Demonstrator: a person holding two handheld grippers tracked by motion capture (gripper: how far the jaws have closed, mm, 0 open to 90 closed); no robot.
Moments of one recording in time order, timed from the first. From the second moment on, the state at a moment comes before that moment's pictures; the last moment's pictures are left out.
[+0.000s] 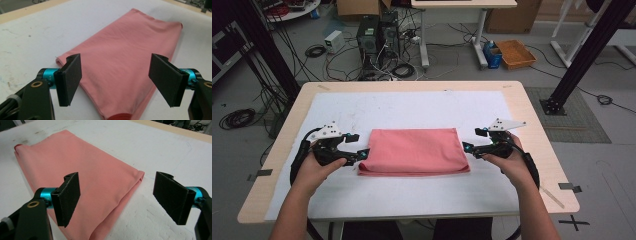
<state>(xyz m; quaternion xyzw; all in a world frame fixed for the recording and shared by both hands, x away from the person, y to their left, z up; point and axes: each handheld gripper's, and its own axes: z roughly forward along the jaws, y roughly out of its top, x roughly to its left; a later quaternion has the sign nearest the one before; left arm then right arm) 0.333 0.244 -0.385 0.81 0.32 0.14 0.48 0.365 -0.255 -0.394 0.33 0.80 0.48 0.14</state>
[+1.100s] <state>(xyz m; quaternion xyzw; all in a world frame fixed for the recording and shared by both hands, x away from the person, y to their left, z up) 0.292 0.244 -0.447 0.82 0.41 0.12 0.39 0.413 -0.195 -0.358 0.28 0.83 0.46 0.14</state>
